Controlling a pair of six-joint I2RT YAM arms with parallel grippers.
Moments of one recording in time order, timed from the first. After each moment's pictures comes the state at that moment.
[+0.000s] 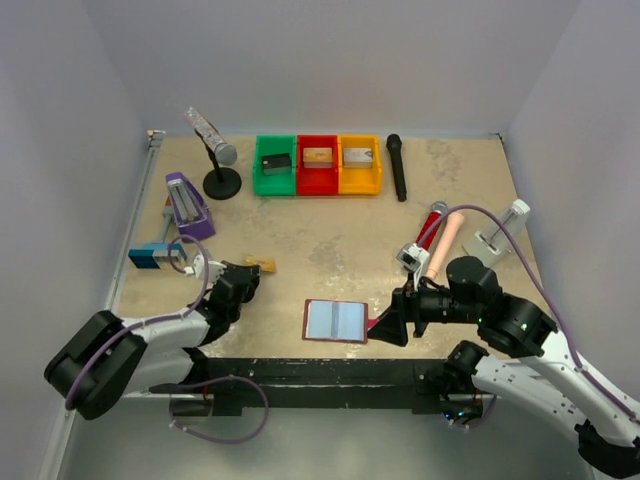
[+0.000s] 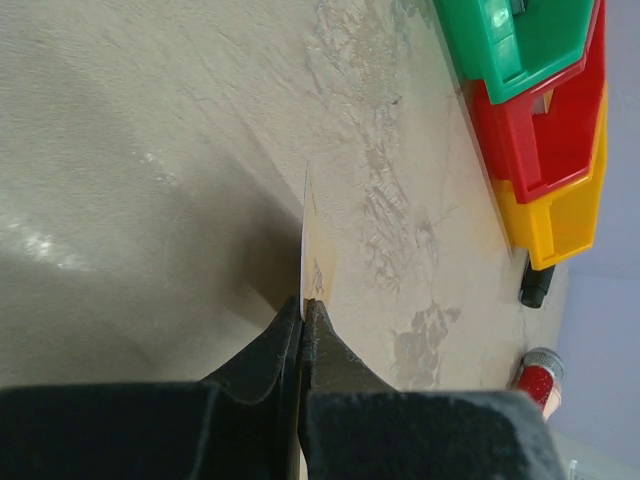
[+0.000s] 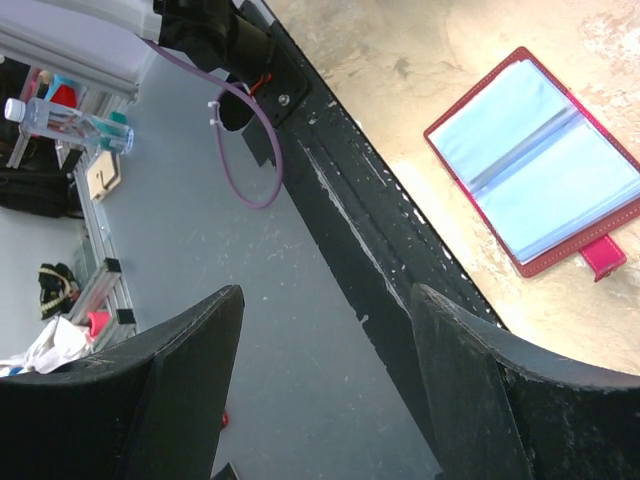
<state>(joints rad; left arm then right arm) -0.64 1.11 0.14 0.40 -0.59 -1.40 0.82 0.56 0.80 -0.74 -0.46 0.52</state>
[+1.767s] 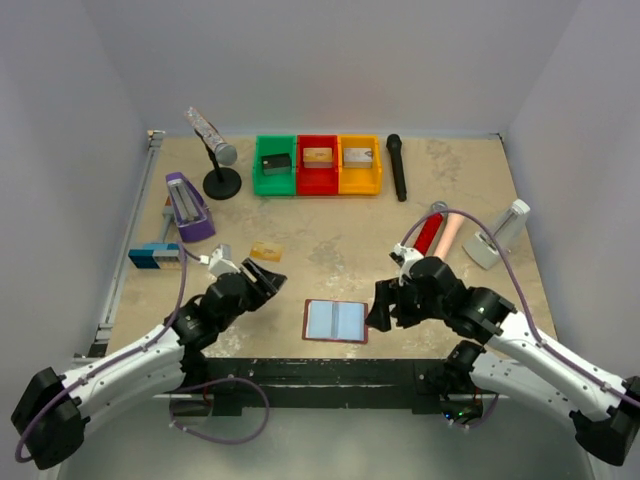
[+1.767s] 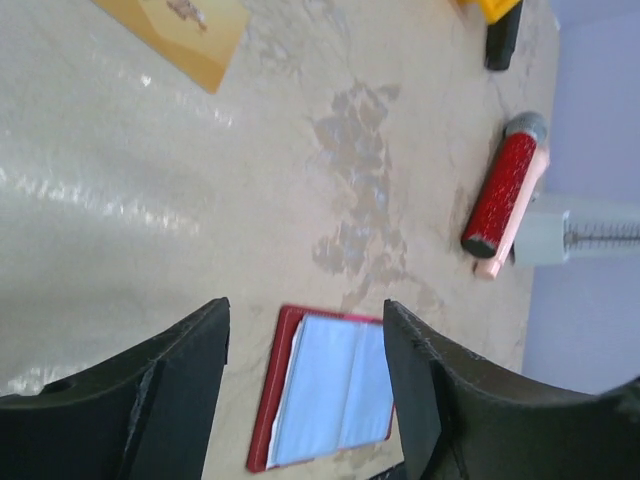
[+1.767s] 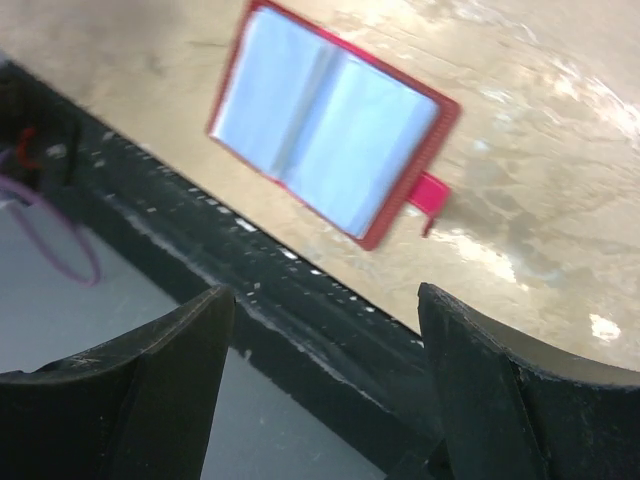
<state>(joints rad) -0.74 0.73 0.25 -0.03 -0.29 -1.21 0.82 0.71 0.65 -0.74 -0.14 0.59</state>
